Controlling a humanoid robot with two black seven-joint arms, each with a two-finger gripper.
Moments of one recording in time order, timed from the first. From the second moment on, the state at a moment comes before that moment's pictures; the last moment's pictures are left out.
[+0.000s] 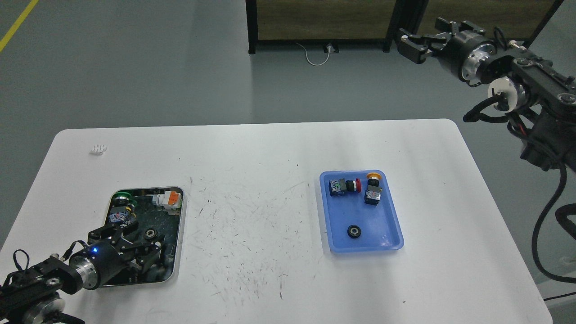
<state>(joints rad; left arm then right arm) -0.38 0.62 -0.27 -1.10 0.50 0.02 -0.23 1.08 -0.51 0.53 0.66 -0.40 0.19 0.01</state>
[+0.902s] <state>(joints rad) -0.39 0.59 -0.24 -1.07 0.50 0.03 -0.23 1.08 -0.51 0.53 0.66 -0.40 0.18 0.01</state>
